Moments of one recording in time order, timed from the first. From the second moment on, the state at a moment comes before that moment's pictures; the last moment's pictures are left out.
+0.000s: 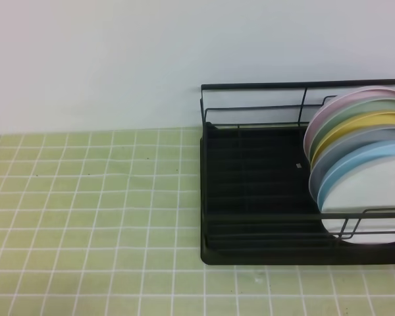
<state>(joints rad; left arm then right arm) 0.07 -0.01 0.01 0.01 0.31 -0.08 -0.08 0.02 -0.08 0.75 -0.06 -0.92</state>
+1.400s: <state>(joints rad) 0.07 -0.01 0.00 0.01 0.31 -0.08 -0.07 -0.03 0.04 0.07 0.30 -0.24</state>
